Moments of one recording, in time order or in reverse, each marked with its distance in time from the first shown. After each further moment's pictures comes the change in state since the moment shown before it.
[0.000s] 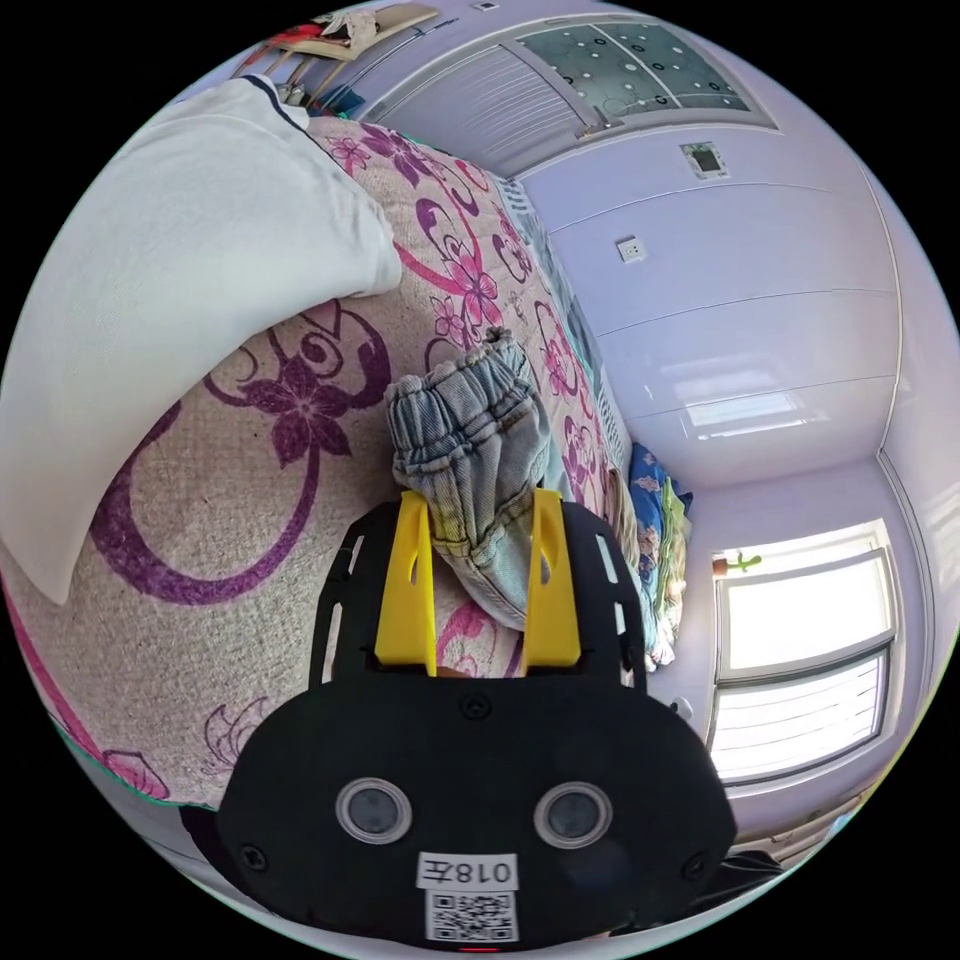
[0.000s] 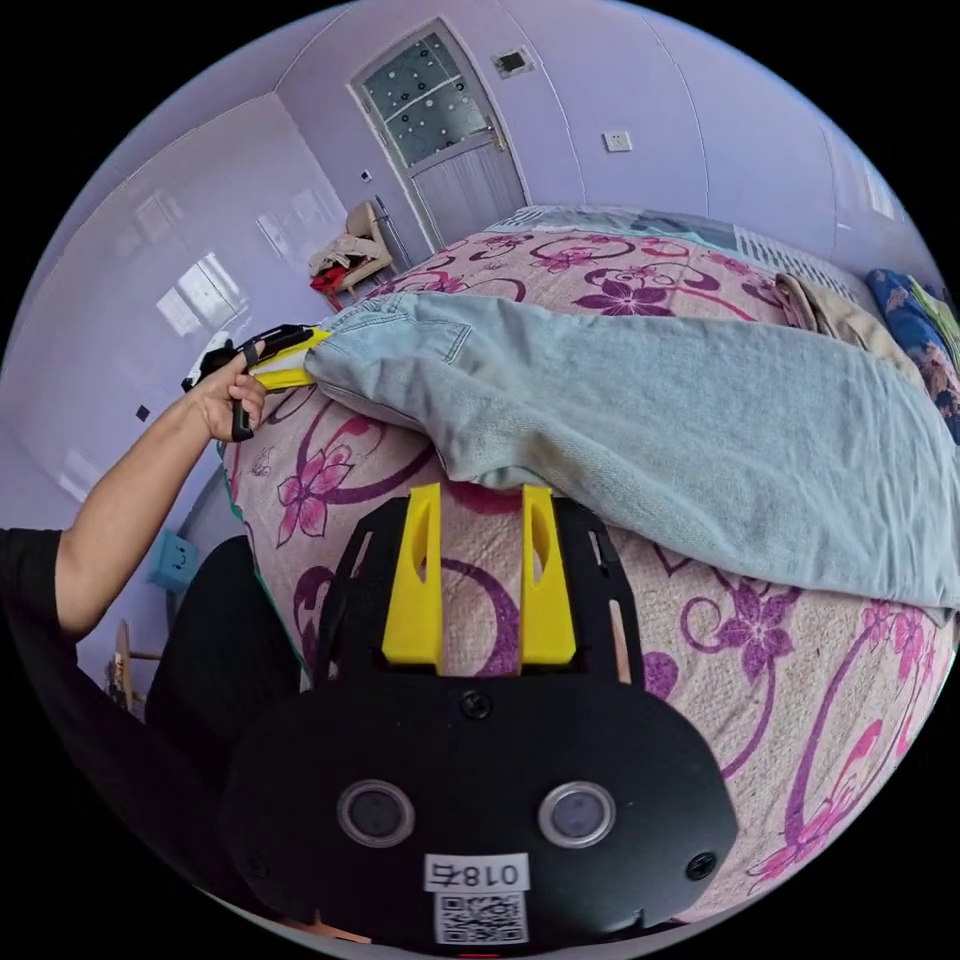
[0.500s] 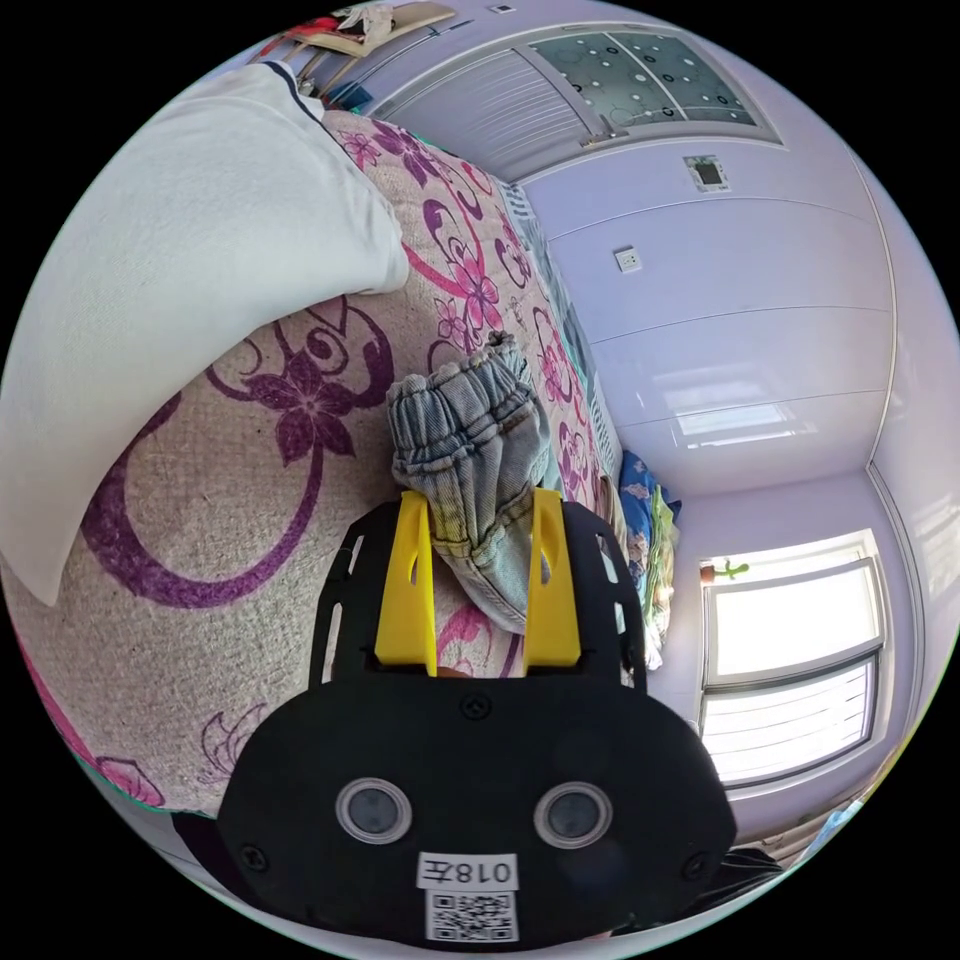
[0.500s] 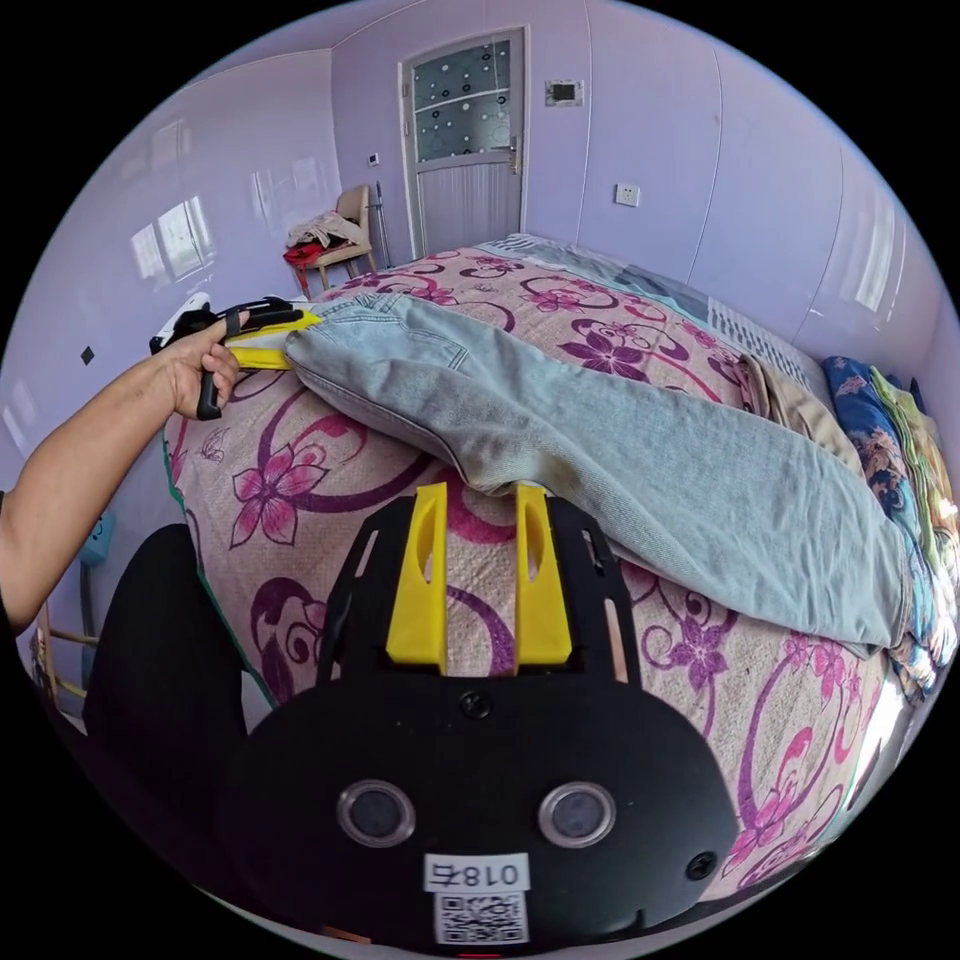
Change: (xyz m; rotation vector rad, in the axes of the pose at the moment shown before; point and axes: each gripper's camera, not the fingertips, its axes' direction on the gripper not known) left arm -0.027 -0.004 0.004 0.013 0.040 -0.025; right arm -0.076 0.032 0.085 0.044 0.258 -0.131
